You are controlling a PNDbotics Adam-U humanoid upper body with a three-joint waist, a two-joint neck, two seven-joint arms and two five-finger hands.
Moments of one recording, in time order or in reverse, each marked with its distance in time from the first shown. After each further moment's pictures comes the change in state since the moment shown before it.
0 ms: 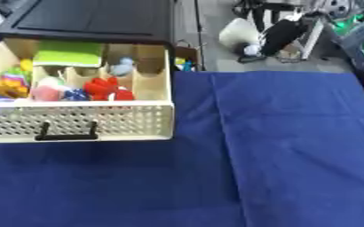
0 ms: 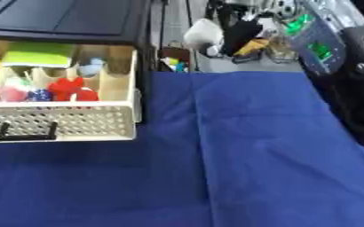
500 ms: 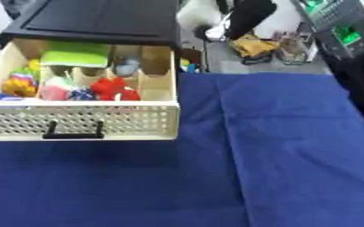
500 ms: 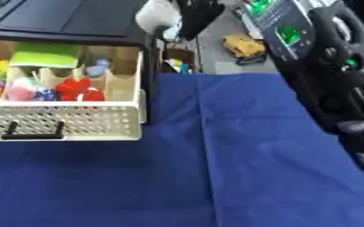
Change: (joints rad) left arm -0.001 0.003 -0.006 0.000 0.013 0.003 -0.008; right arm -0.078 0.153 0.005 -0.005 -0.008 0.007 0.007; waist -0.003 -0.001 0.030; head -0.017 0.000
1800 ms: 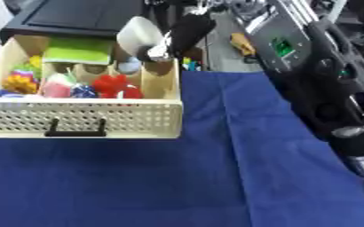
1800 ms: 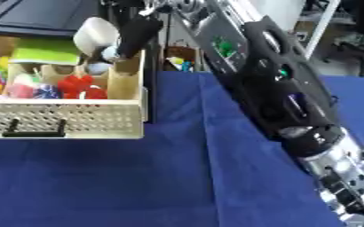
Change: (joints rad) left arm -0.009 -0.001 -0.001 0.000 0.007 0.009 -0.009; right arm -0.008 0.110 0.021 0.036 -0.021 -0.003 0.055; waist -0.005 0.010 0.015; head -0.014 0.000
